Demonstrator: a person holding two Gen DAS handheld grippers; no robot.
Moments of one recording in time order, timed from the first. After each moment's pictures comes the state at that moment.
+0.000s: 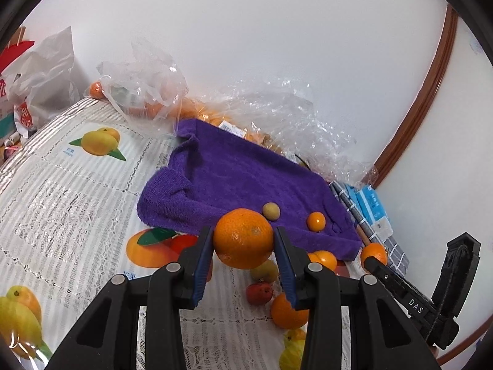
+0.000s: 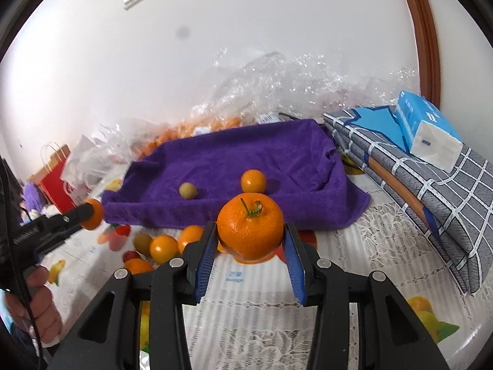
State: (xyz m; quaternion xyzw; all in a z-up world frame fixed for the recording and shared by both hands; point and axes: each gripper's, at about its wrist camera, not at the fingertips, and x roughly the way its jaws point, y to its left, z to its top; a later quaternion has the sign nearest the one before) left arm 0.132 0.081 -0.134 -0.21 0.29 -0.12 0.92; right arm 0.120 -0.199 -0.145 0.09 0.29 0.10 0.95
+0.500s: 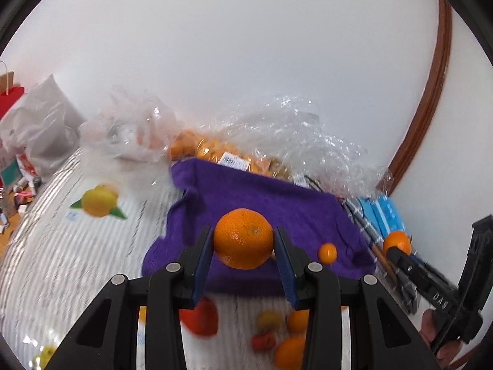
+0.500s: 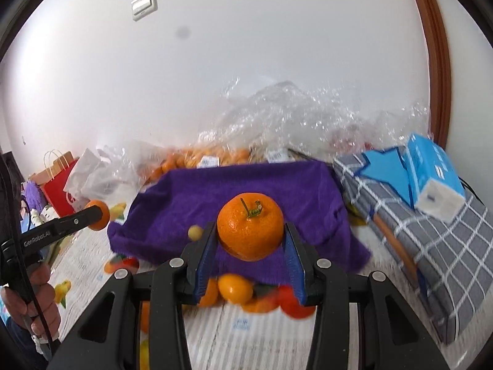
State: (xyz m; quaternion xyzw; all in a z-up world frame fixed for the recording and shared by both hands) left arm 0.178 0.069 -0.089 -0.15 0.29 -0.10 0.94; right arm 0.160 -0.195 -0.098 0.07 0.27 0.11 0.95
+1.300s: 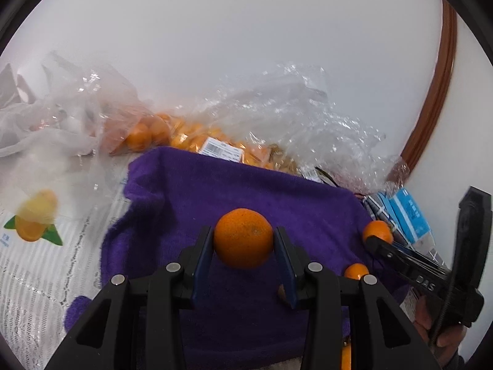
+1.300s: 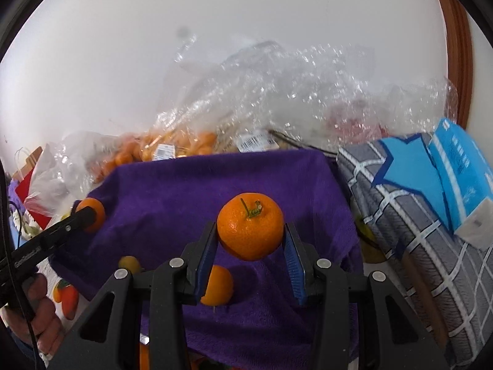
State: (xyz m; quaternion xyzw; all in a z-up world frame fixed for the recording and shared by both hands) left arm 0.264 0.032 -0.139 -0.13 0.31 -0.12 0.94; right arm 0.275 -0.209 -0.158 0.07 0.33 0.08 0.94
